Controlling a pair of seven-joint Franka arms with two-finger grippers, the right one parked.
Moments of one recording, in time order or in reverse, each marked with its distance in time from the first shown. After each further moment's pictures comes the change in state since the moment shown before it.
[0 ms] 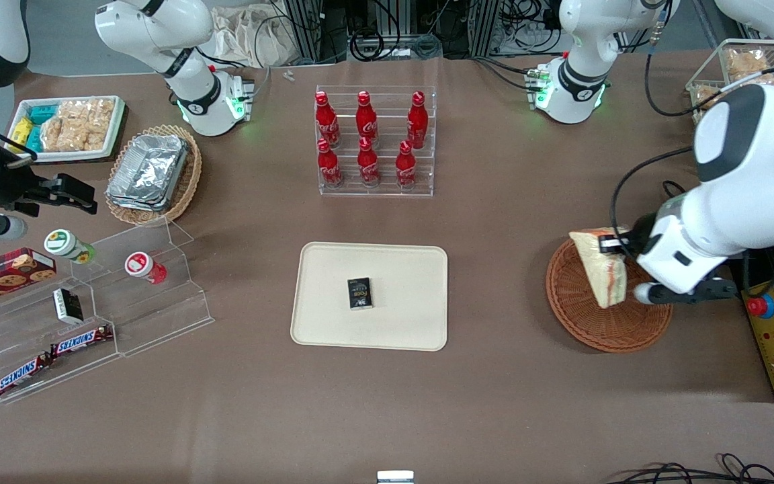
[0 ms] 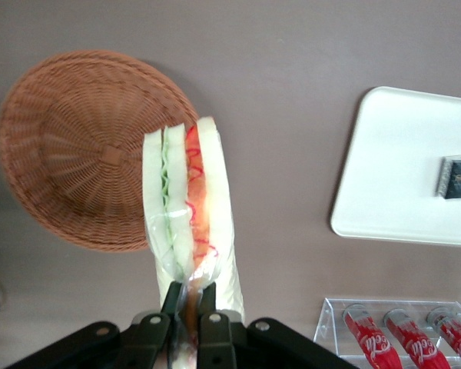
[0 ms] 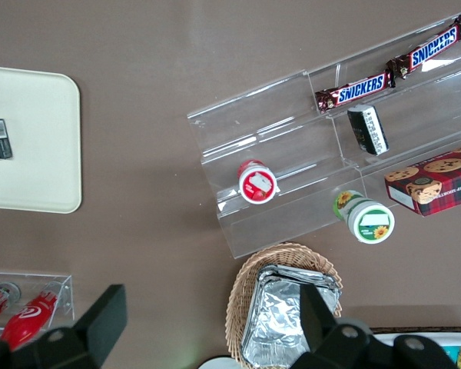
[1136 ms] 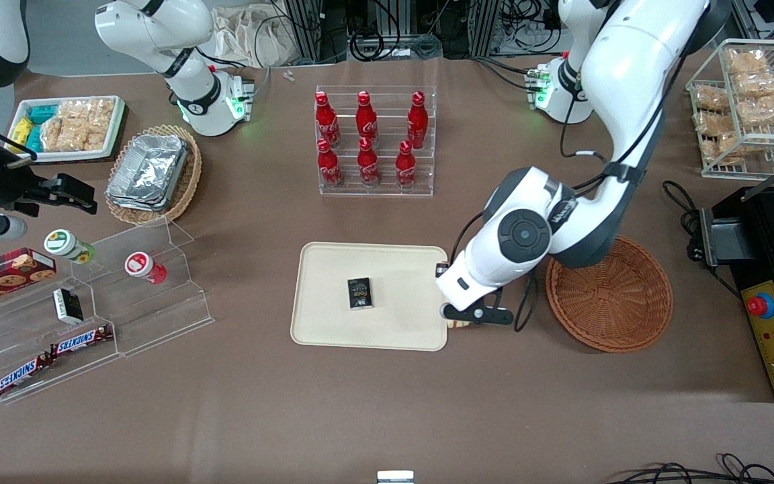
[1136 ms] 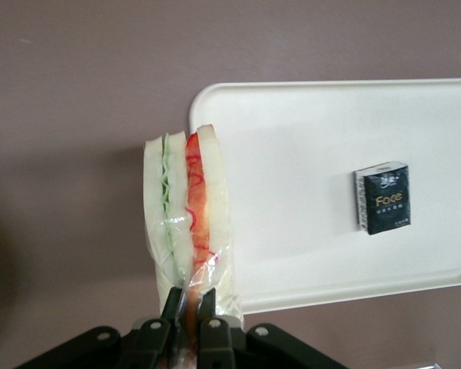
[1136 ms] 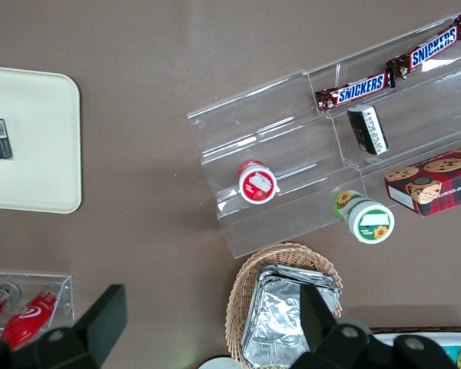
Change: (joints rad) arm -0.316 0.327 -0.033 -0.009 0.105 0.453 -0.171
